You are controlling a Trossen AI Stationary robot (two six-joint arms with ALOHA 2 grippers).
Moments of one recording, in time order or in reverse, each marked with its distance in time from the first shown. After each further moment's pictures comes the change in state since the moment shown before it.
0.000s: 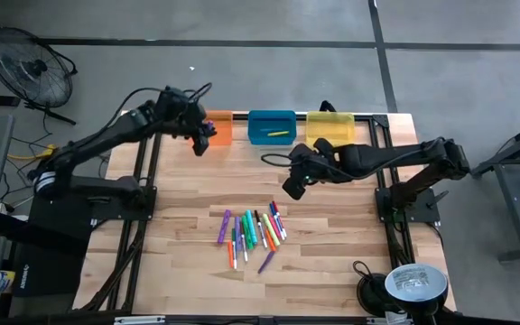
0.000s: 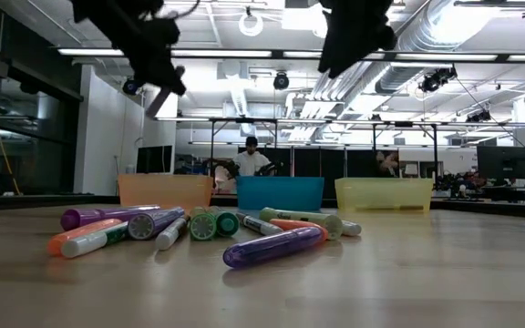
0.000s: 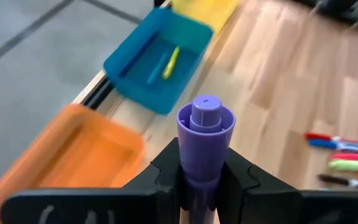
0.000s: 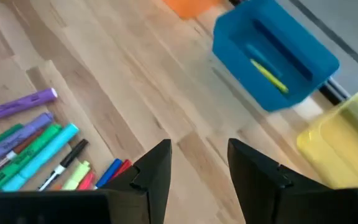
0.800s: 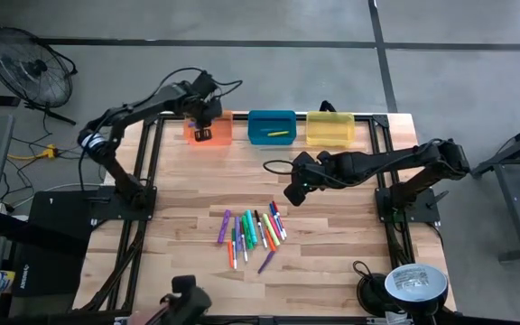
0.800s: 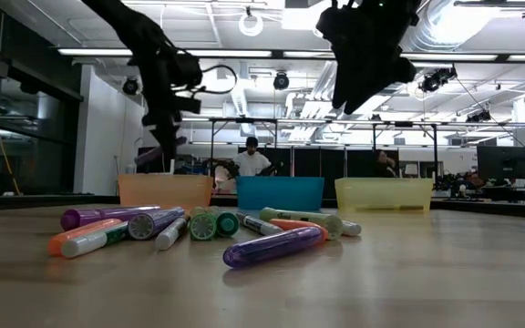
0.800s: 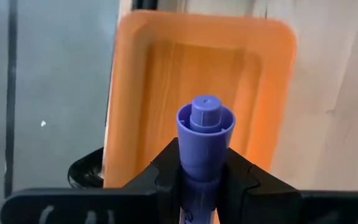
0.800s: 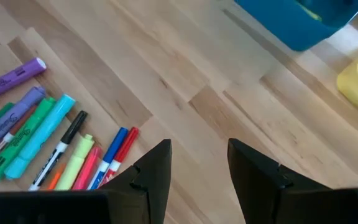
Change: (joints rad) left arm 0.151 0.532 0.293 -0.249 -0.285 0.631; right arm 0.001 0.000 -0.152 0.070 -0.094 0.173
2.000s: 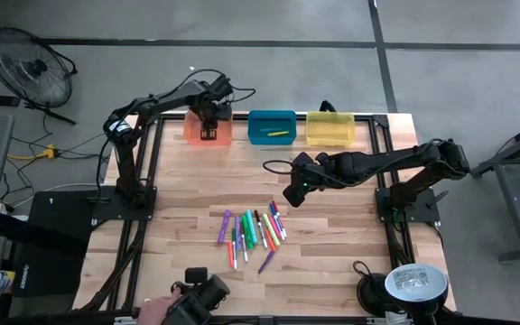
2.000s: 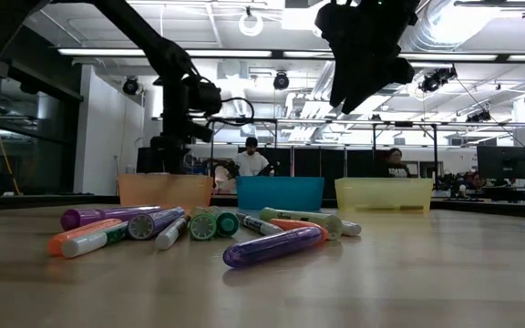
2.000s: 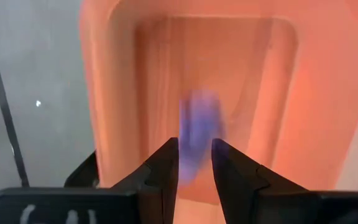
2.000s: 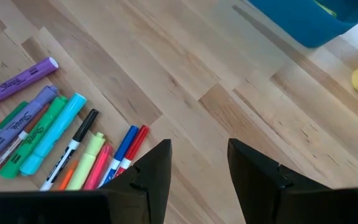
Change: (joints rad) left arm -0.027 0.237 0.178 -0.113 -0.115 0.045; right arm 0.000 0.000 0.001 0.016 -0.040 0.007
